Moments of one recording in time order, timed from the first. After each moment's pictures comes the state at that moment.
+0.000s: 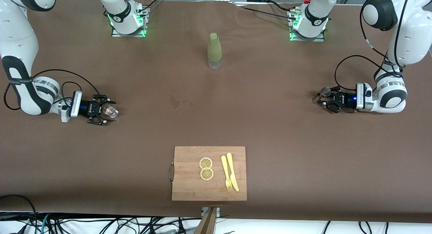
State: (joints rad) left arm 0.23 0.91 0.30 -1.81 -1.08 1.32 2.78; right arm -0.41 0.82 -0.02 -1.83 1.03 1.74 -2.57
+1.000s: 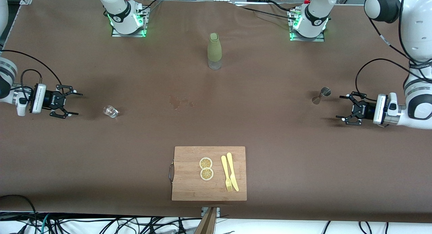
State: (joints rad) left arm 0.19 0.78 0.30 -1.54 -0.88 1.31 2.27; right arm -0.40 0.55 -0.12 -1.83 0.75 1.75 -2.09
